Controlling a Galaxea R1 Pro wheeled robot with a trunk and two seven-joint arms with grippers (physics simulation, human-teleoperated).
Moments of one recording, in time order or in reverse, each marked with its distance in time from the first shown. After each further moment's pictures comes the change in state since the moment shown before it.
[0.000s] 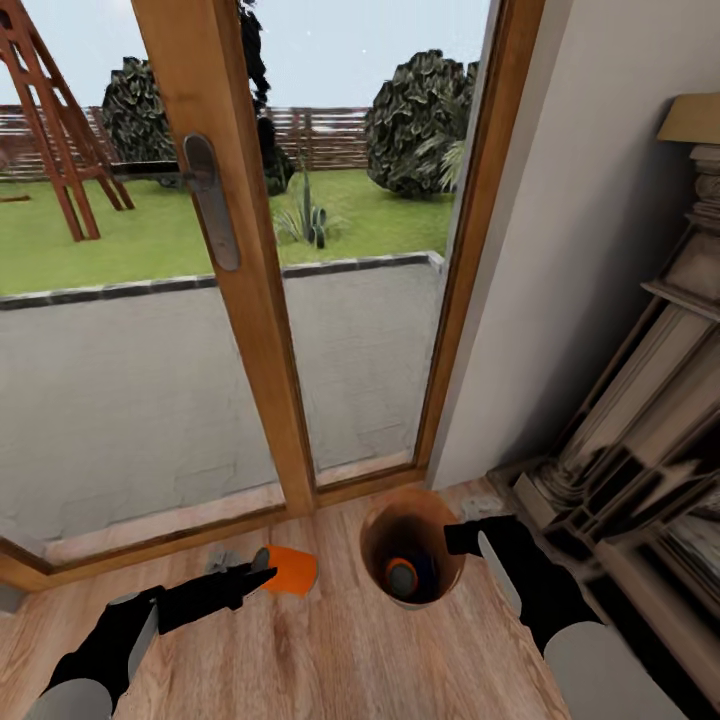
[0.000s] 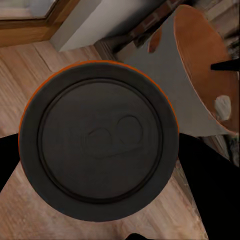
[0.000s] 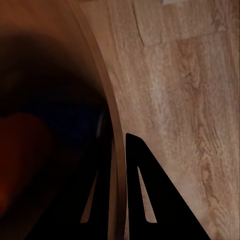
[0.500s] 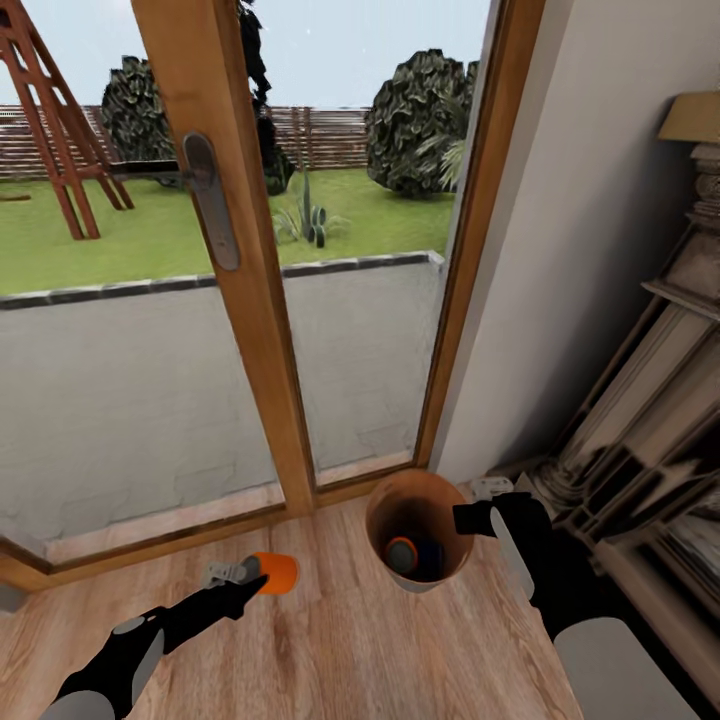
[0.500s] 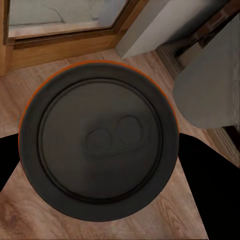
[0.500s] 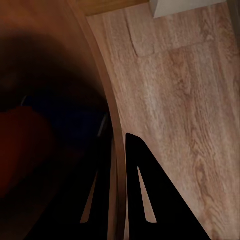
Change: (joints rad) left arm 0.000 0.000 -0.007 0.146 -0.002 -0.256 0.287; right arm 0.001 -0.015 -0.048 -0.189 -0.001 0.175 0.005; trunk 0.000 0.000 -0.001
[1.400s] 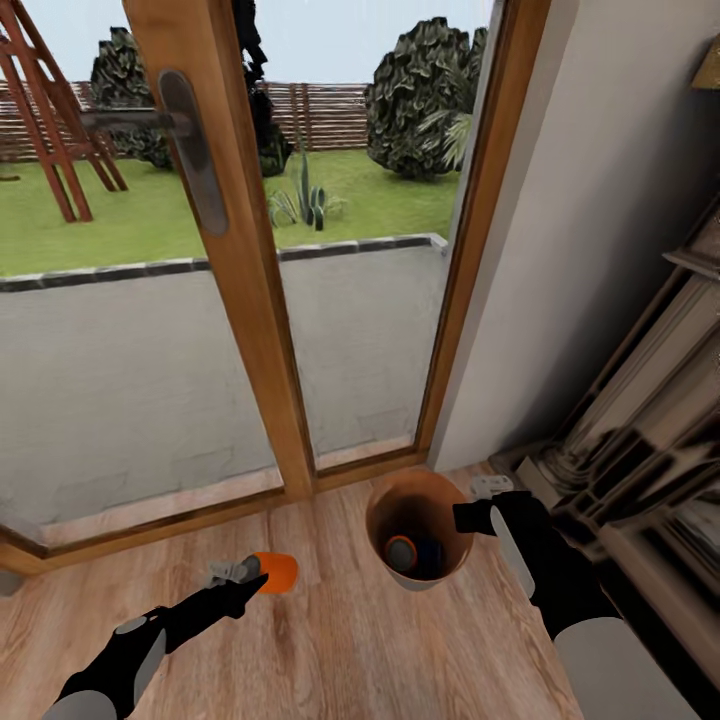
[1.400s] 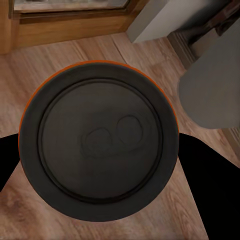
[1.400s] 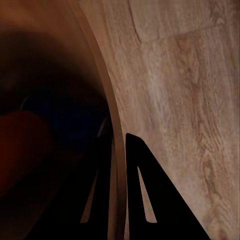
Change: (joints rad) left arm 0.000 -0.005 0.001 0.000 0.001 0.000 0.027; right arm 0.000 0.000 0.000 -0.010 -0.004 0.004 0.000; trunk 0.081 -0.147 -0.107
